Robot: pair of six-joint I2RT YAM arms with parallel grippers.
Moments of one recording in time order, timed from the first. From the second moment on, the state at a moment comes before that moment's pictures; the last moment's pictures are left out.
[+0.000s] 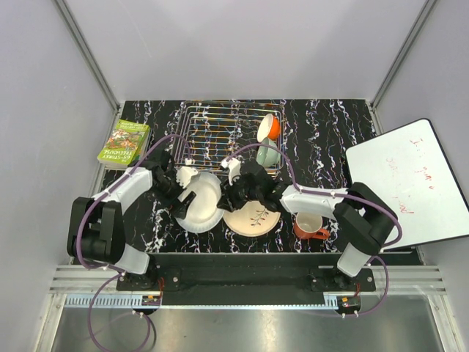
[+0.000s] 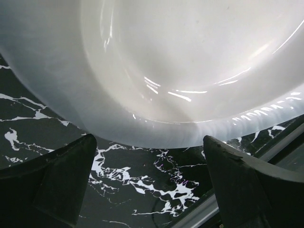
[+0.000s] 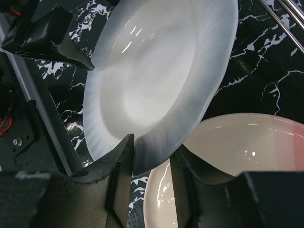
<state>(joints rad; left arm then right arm) -0.15 1.48 0.89 -0.81 0.35 0.65 0.88 1.68 0.94 0.17 -0.31 0.25</state>
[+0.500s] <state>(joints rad) -0.13 1.53 0.89 -0.79 0.36 0.59 0.90 1.71 1.01 0.18 -0.29 0.23</state>
